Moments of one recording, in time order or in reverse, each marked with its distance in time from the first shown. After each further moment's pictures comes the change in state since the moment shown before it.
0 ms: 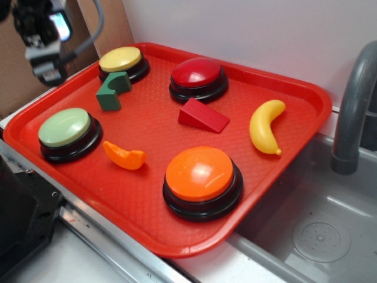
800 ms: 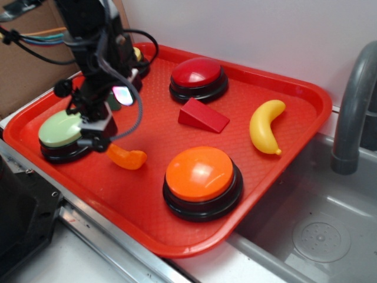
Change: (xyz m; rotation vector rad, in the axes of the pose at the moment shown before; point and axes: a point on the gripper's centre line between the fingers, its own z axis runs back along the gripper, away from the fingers) arm 0.033 -0.020 -0.085 -0.073 -0.029 -0.404
